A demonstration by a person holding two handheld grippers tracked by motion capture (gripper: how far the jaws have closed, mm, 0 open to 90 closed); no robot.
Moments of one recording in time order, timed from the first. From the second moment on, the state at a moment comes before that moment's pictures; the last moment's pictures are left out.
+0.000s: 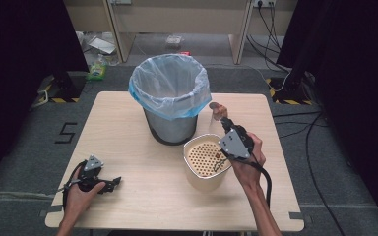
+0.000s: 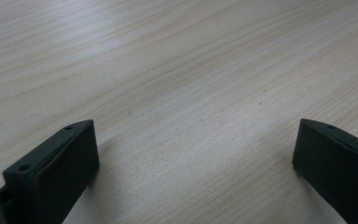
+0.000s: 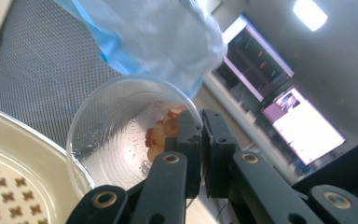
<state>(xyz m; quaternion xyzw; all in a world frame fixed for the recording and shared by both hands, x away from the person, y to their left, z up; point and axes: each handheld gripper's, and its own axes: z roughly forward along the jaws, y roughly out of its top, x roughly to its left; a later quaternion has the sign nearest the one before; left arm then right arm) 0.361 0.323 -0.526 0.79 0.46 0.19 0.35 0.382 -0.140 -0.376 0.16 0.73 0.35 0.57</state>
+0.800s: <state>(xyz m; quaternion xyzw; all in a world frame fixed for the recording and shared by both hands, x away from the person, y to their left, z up) 0.360 0.323 -0.526 0.79 0.46 0.19 0.35 0.356 -0.122 -0.397 0.04 0.66 0.29 0.69</state>
